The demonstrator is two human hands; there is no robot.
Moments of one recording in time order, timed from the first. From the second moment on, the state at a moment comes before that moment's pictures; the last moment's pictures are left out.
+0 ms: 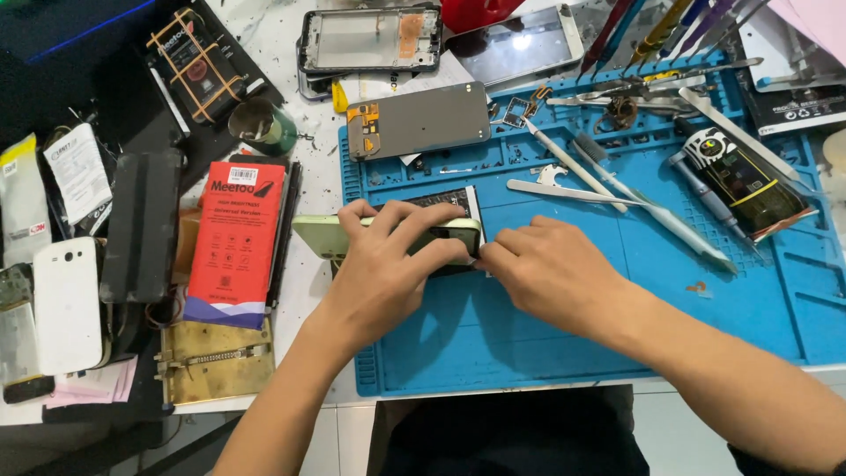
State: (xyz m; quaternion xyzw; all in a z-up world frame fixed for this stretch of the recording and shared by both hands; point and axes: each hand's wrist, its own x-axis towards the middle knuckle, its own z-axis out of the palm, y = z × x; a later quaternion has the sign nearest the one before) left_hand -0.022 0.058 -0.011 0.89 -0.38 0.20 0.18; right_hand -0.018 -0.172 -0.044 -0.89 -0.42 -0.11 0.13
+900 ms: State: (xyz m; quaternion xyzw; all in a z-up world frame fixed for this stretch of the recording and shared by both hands) left_hand 0.001 0.065 -0.011 0.88 -0.40 0.09 0.24; right_hand 0.028 -0.246 -0.024 -0.98 -0.17 -0.02 0.12
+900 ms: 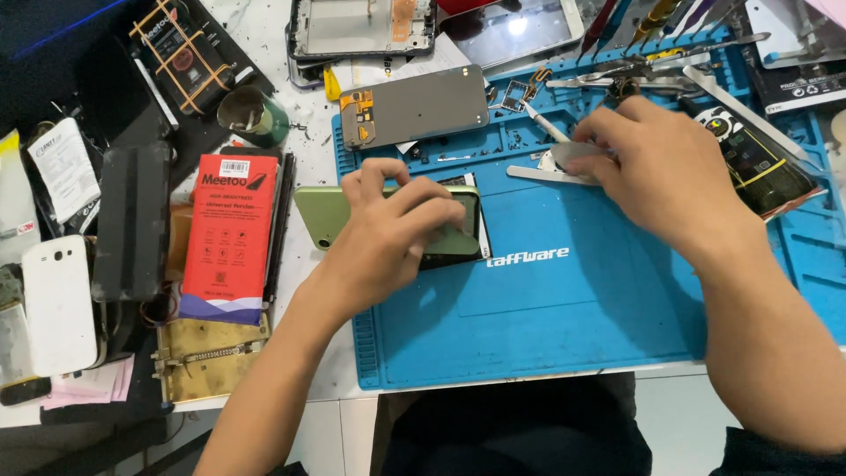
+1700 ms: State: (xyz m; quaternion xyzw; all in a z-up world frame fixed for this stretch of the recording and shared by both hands) left_hand -0.022 0.011 0.043 0.79 -0.08 0.17 0.58; right_hand -0.015 -0.187 0.013 -0.77 -0.27 -0.06 0.58
